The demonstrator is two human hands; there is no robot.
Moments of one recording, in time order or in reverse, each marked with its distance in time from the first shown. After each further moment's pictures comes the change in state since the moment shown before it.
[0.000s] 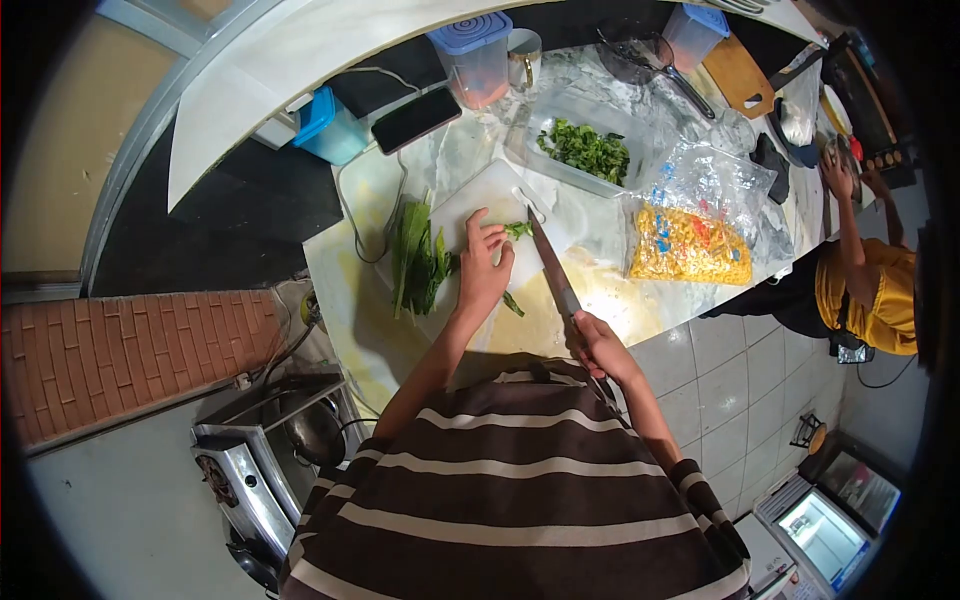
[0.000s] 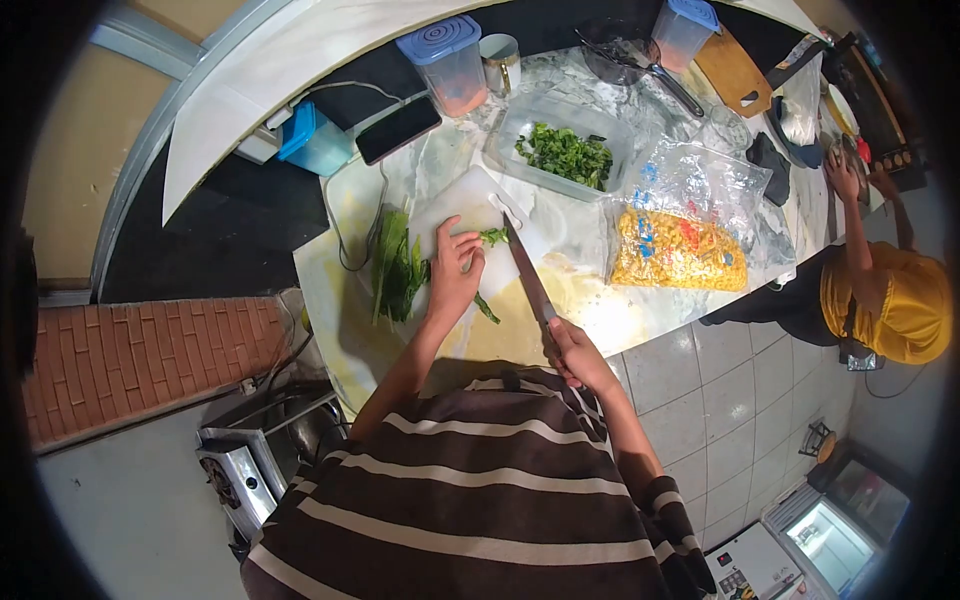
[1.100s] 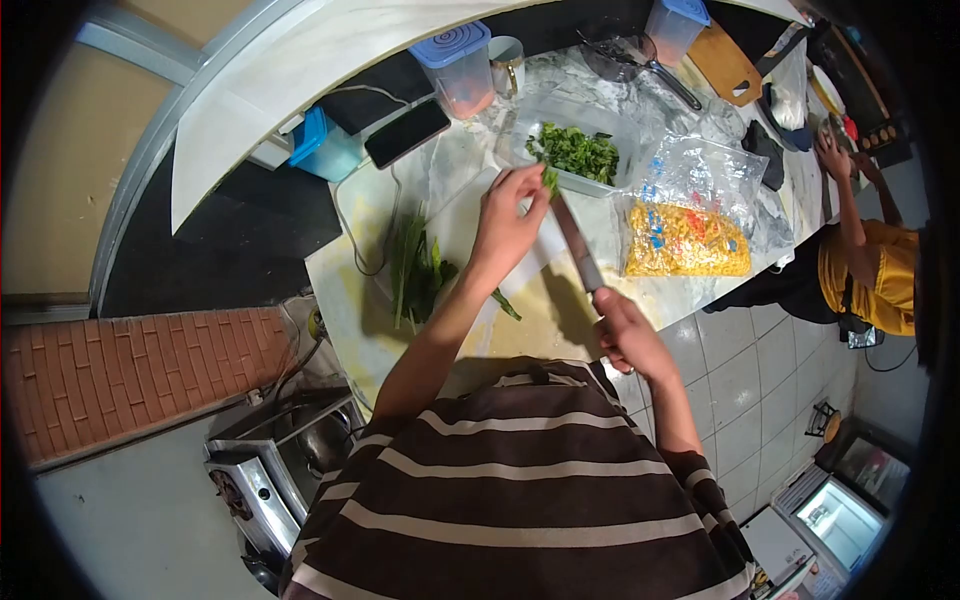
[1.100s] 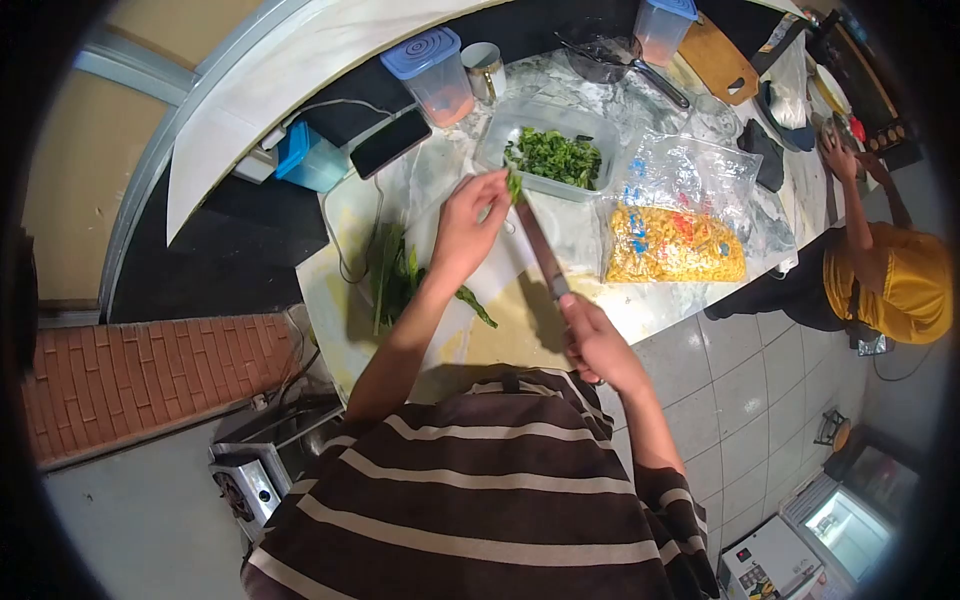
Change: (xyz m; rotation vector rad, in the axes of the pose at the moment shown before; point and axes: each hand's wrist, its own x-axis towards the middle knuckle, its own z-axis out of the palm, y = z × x) left_hand 0.057 0.089 0.026 -0.012 -0.127 0.224; right_hand -0.053 -0.090 0.006 -0.026 0.110 0.001
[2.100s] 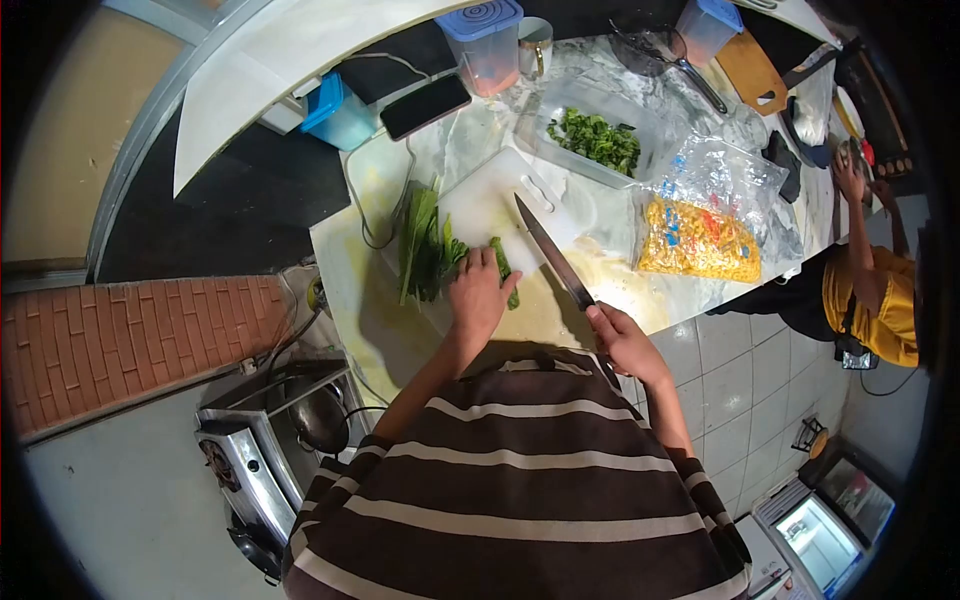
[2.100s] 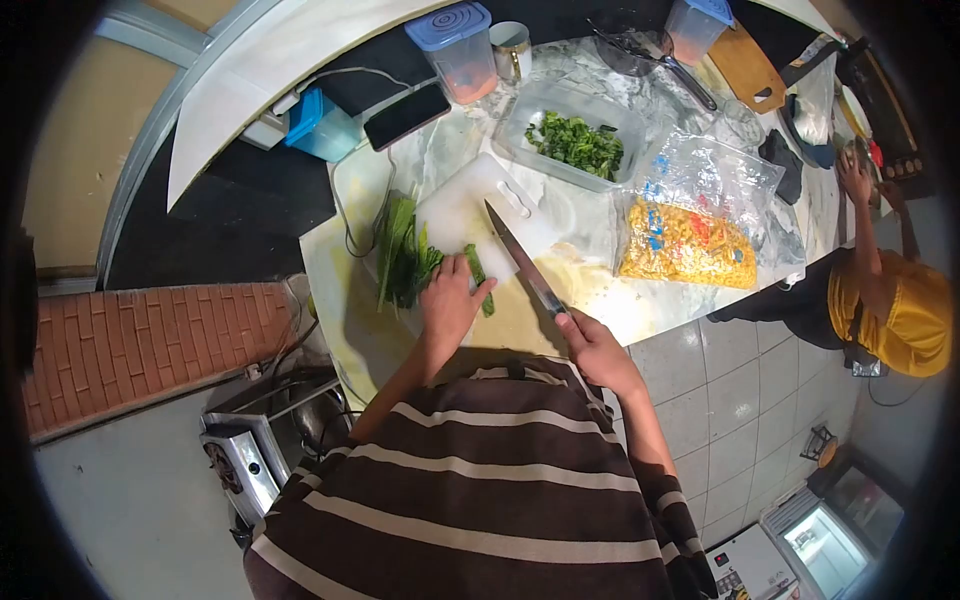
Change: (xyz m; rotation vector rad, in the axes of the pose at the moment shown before) left_hand -0.125 -0.044 -0.027 0.999 0.018 -0.170; right_hand 0.013 0.035 0.004 -0.249 -0.020 0.017
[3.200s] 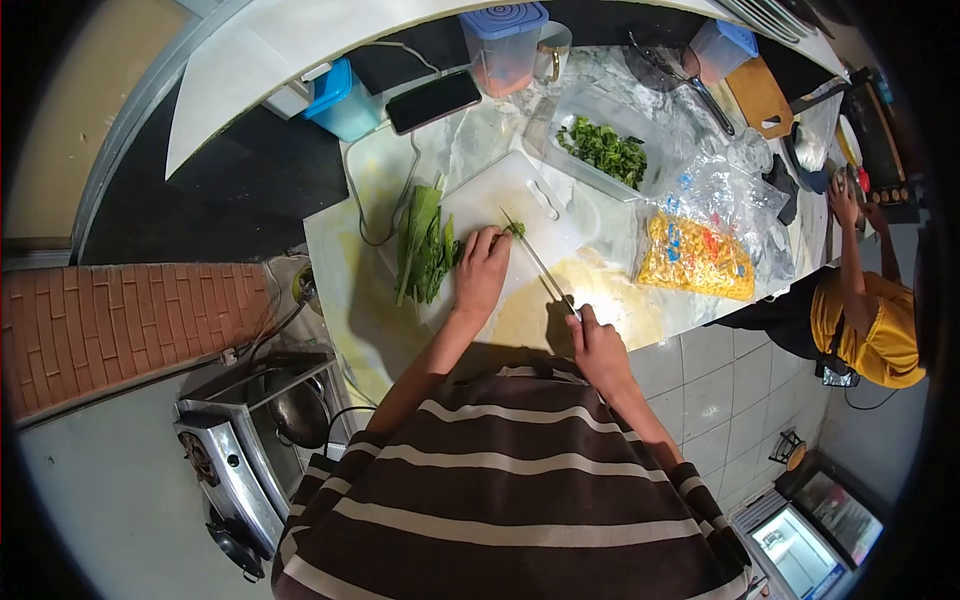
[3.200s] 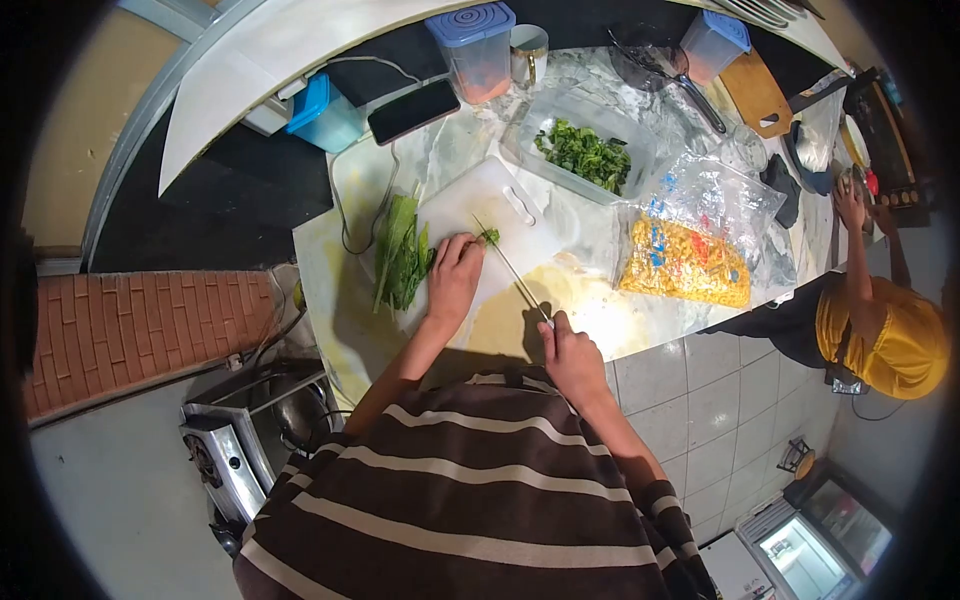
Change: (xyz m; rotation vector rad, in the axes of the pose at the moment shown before) left_hand 0.032 -0.023 0.037 -0.214 0.288 0.258; right_hand 0.032 0.028 0.038 -0.784 0.370 -0.334
